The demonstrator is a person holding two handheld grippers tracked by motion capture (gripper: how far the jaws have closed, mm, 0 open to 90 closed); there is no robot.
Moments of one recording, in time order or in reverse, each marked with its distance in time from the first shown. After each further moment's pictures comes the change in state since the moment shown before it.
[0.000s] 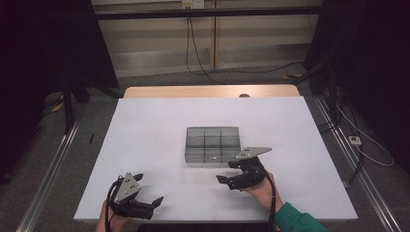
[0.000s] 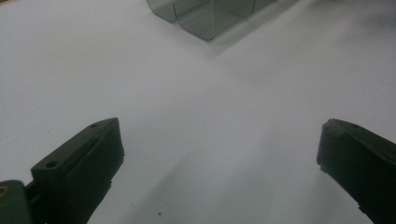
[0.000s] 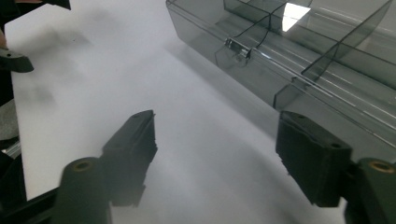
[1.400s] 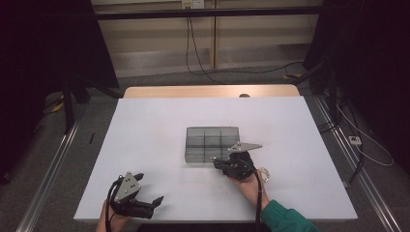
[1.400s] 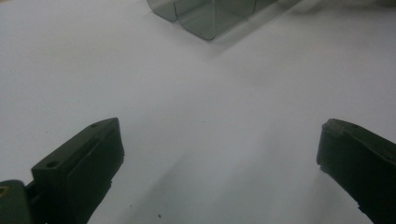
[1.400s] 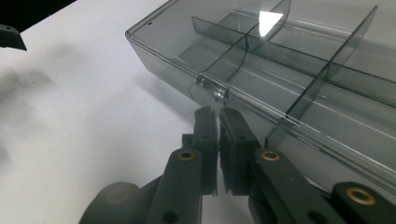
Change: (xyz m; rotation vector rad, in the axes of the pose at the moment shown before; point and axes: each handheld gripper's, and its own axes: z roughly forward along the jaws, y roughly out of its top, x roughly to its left) left arm 0.001 0.000 0.002 0.002 0.000 -0.009; right arm -0.002 0.009 0.033 -0.062 -0.085 0.107
